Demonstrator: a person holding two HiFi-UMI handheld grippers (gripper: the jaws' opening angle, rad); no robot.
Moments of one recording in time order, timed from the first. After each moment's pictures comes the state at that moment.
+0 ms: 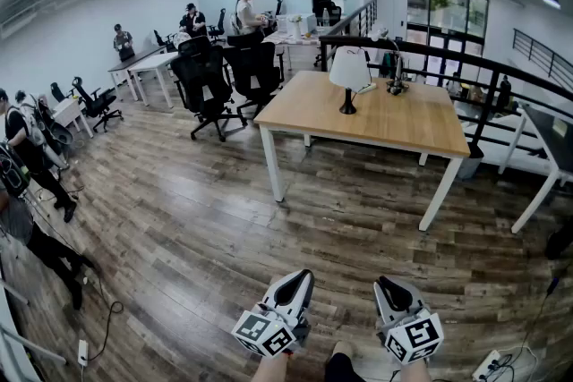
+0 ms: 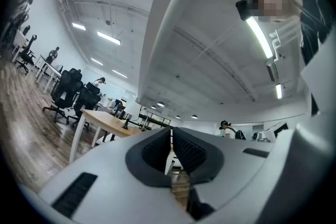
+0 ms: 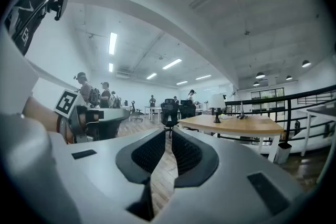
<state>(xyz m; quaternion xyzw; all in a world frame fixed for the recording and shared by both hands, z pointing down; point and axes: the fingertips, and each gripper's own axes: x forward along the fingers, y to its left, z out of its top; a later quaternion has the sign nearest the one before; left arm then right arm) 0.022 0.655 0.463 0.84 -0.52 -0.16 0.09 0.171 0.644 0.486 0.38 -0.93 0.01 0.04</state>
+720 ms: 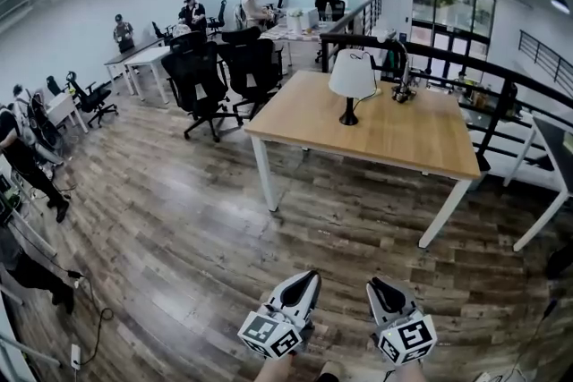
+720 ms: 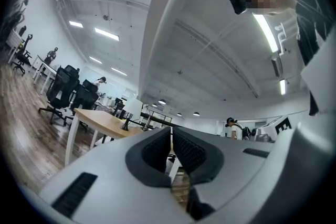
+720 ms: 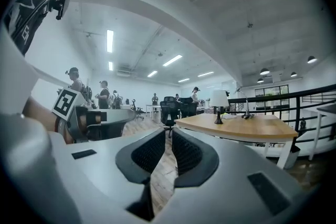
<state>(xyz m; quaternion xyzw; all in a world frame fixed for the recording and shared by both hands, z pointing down) 0.030 0.501 0.469 0.84 -0.52 -0.15 0.09 0.148 0.493 0.491 0.36 -0.93 0.02 0.05</state>
